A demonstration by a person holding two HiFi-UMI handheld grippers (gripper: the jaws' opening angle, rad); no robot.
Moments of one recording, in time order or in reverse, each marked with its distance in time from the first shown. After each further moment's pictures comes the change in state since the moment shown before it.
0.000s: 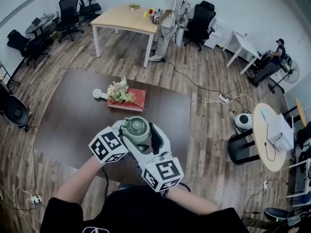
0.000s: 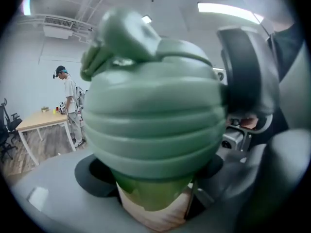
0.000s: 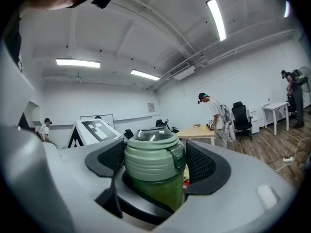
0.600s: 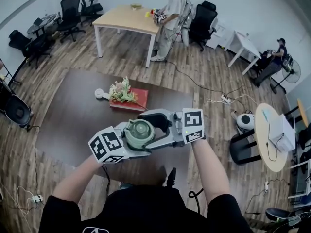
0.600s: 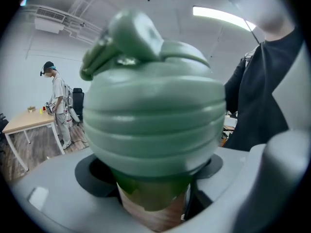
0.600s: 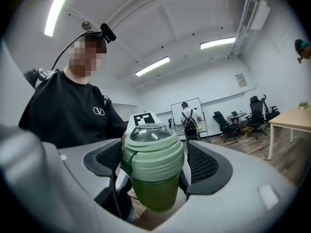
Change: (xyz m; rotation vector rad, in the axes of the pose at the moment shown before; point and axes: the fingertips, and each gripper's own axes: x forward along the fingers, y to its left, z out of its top) left arm -0.009 -0.028 0.007 0.026 0.004 -0.134; right arm -0.015 0.011 0.000 -0.132 0.258 1.176
